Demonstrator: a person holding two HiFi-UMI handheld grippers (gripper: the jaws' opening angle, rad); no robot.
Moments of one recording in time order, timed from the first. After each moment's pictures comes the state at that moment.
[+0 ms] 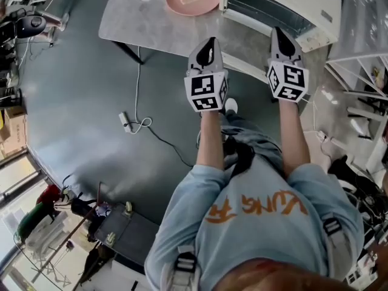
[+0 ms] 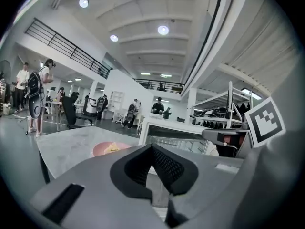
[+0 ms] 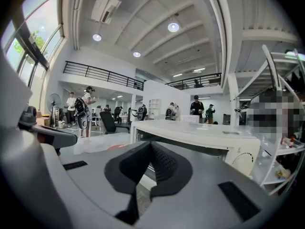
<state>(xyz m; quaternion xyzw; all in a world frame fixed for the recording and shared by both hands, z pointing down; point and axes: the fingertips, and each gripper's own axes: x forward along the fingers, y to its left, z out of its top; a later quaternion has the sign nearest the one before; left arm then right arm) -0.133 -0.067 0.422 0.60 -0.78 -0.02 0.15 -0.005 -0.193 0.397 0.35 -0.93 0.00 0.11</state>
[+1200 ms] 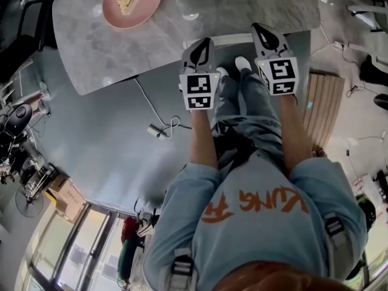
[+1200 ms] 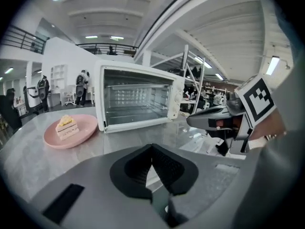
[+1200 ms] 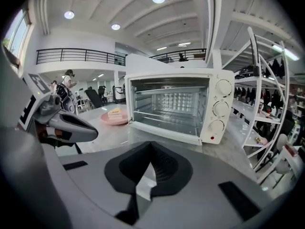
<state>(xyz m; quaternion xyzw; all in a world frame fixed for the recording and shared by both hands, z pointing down) -0.085 -0.095 0.562 0.79 -0.55 0.19 0.21 0.034 -0.143 0.550 0.44 -0.86 0.12 0.23</state>
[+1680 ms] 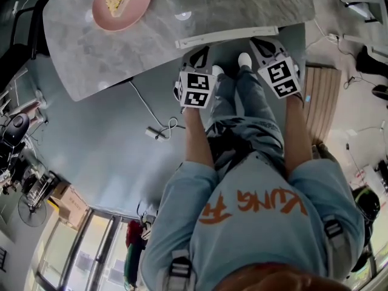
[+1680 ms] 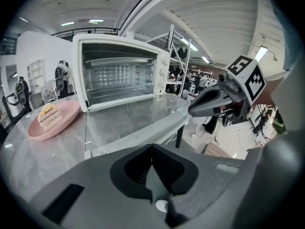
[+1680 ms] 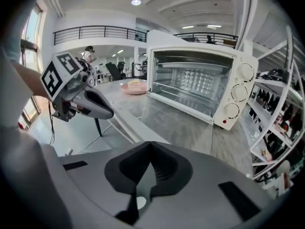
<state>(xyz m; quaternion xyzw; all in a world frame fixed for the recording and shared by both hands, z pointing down) -0.065 -0.057 0.627 0.82 -0.44 0.29 0.23 0.056 -0.085 0.607 0.31 -0.87 0.10 0.38</state>
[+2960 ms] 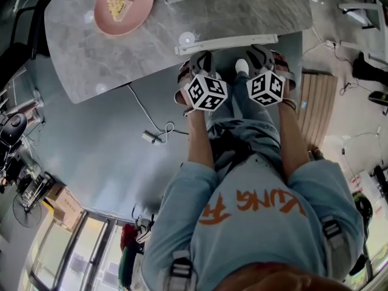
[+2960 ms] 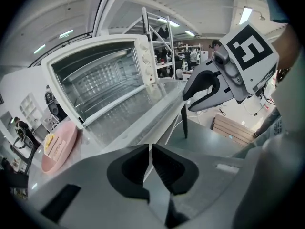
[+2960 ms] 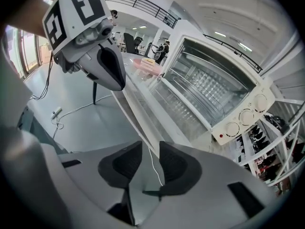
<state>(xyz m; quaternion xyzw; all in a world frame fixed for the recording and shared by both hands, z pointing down) -0.054 -0.061 0.638 0.79 -0.41 0.43 0.12 0.067 -0.079 0.641 0.29 -0.81 -0.06 0.51</state>
